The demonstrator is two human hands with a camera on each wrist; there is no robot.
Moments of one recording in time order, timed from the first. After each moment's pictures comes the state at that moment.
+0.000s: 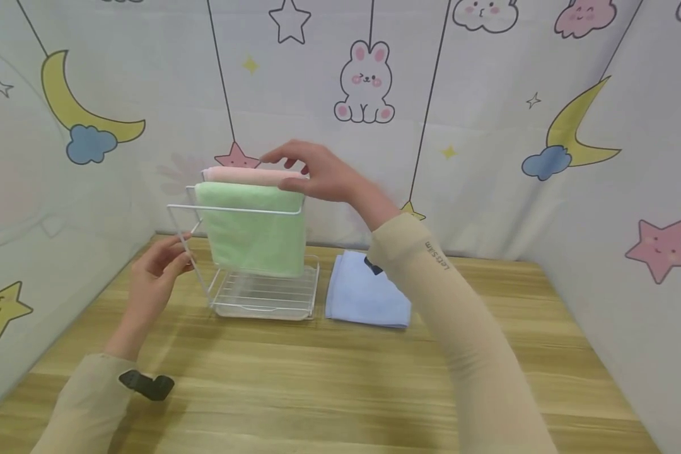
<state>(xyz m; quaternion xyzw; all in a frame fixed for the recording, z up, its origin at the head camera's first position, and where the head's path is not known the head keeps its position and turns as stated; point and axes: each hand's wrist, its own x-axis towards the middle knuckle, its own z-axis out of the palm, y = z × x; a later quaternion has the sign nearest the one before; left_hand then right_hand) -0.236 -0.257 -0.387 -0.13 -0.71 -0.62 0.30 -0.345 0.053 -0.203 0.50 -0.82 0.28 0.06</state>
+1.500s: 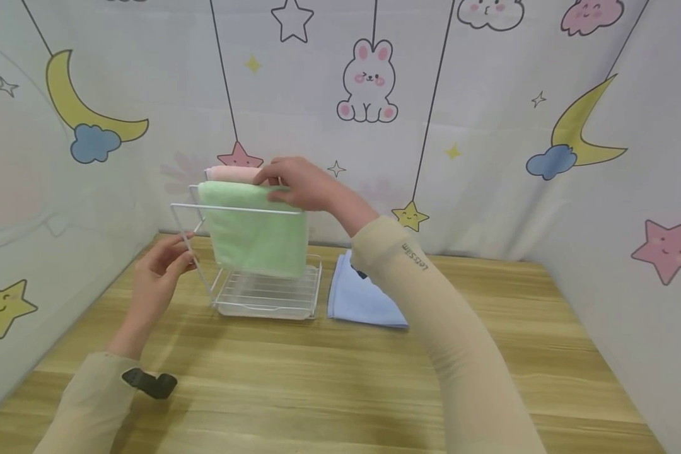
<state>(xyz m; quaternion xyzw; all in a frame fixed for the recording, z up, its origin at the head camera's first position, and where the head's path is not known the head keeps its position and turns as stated) -0.236 -0.257 -0.387 -0.14 -0.71 -0.63 0.30 -0.338 0.017 -0.212 0.48 -0.86 0.18 0.04</state>
